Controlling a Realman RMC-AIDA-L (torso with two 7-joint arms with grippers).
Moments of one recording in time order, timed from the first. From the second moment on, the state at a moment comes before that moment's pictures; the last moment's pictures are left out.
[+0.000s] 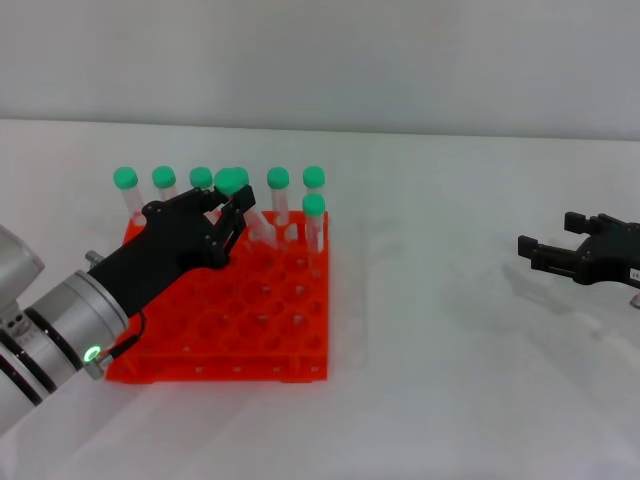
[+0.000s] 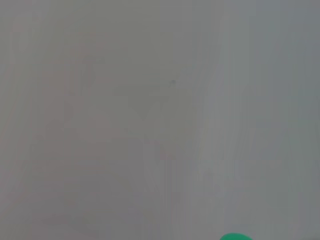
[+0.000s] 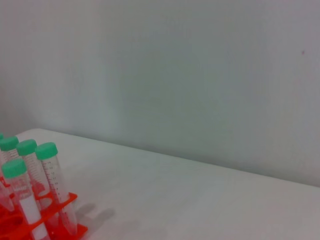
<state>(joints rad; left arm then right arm) -0.39 -2.08 1.41 0.38 0.69 1.16 -0.79 0.36 2.01 -1.28 -0.80 1.70 0.88 -1.63</state>
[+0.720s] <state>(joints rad) -0.47 -2.08 1.42 0.32 0.70 1.08 -0.82 0.37 2.01 -1.28 -0.79 1.71 0.87 -1.63</state>
